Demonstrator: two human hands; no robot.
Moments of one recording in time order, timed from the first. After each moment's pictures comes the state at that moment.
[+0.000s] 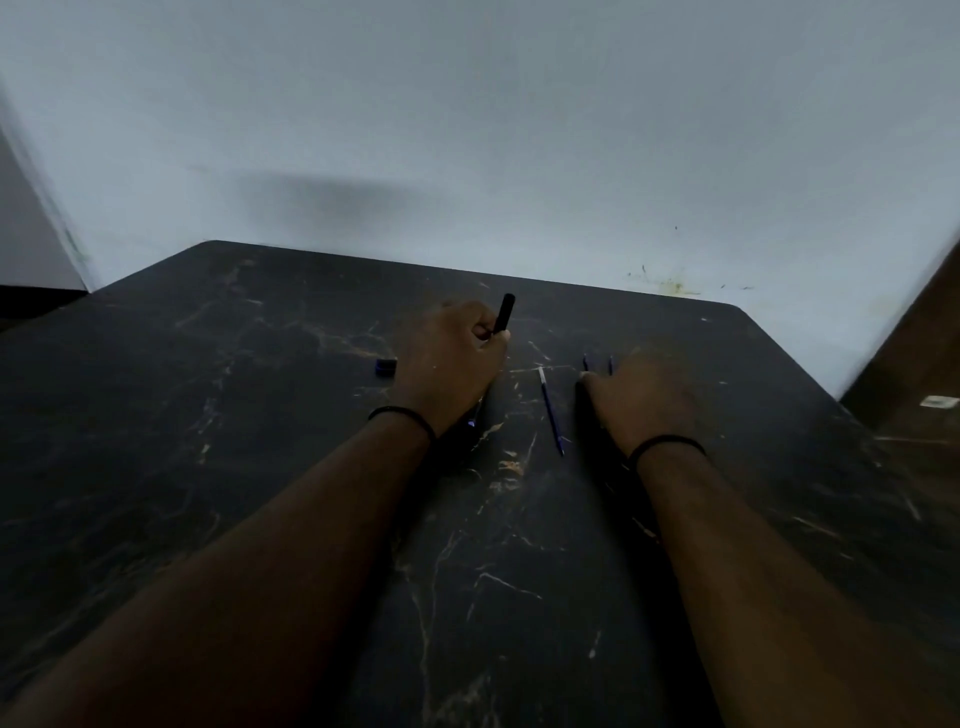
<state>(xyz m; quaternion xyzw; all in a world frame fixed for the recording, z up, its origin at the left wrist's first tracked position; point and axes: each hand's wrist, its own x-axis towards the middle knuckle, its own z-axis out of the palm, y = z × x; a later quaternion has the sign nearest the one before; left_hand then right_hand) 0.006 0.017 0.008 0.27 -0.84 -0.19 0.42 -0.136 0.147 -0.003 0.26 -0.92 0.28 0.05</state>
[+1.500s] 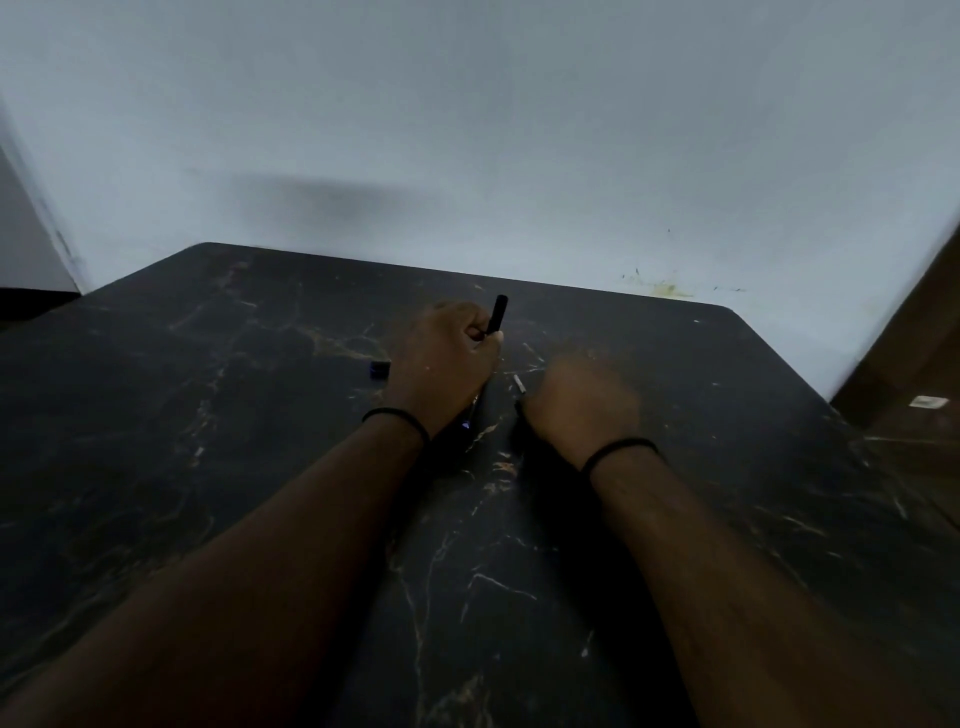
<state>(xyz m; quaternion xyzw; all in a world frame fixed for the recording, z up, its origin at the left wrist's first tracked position) 0.002 0.011 0.002 0.27 -0.83 -0.19 0.45 -0.081 0.133 0.010 0.39 -0.90 0.15 0.10</state>
